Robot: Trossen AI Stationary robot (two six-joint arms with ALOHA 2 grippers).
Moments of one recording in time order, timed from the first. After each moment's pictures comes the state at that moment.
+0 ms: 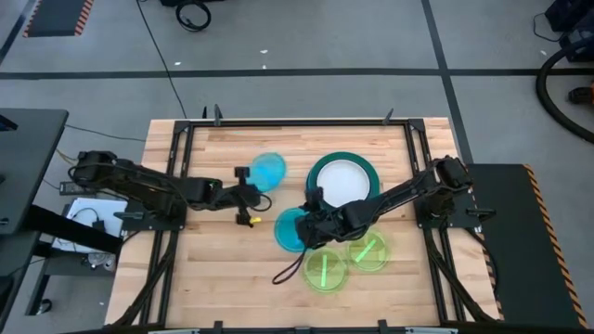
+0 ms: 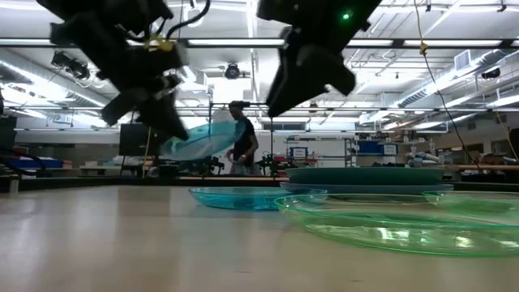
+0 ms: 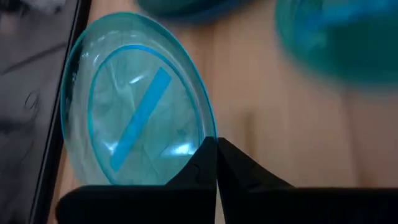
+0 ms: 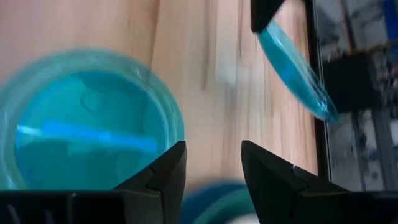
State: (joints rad) left arm -0.09 1.29 0.61 -0.16 -0.48 0.22; right arm 0.31 1.86 1.33 -0.47 0.67 -0.14
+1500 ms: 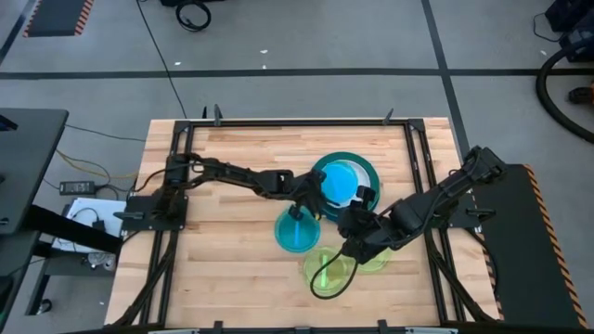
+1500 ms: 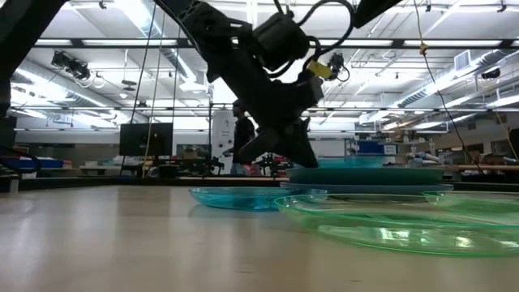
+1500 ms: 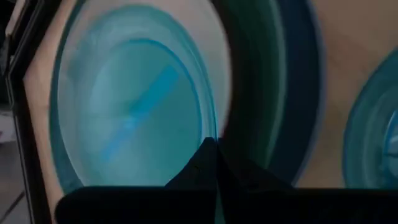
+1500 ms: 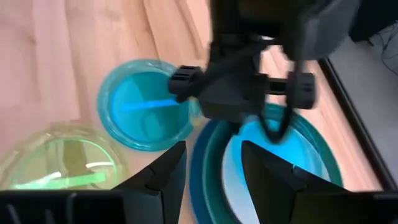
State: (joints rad) left arm 0.04 2.07 1.35 -0.09 -0.16 0.83; right arm 0.53 1.56 1.41 -1.04 0.69 0.61
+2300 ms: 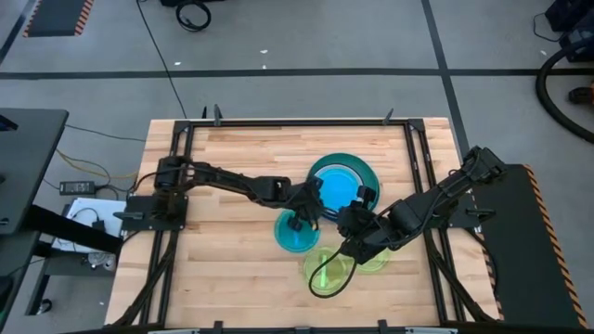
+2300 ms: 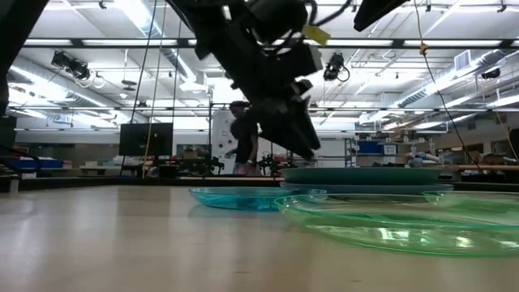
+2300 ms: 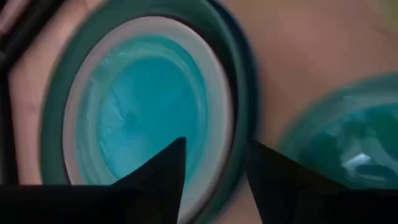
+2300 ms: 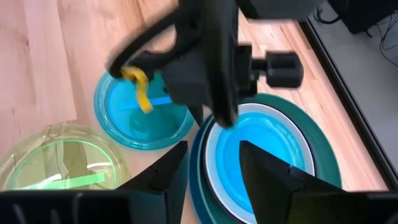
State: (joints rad) left arm -0.03 2.00 1.35 -0.16 -0.16 0.65; right arm 0.53 1.56 1.41 -1.05 0.69 0.65
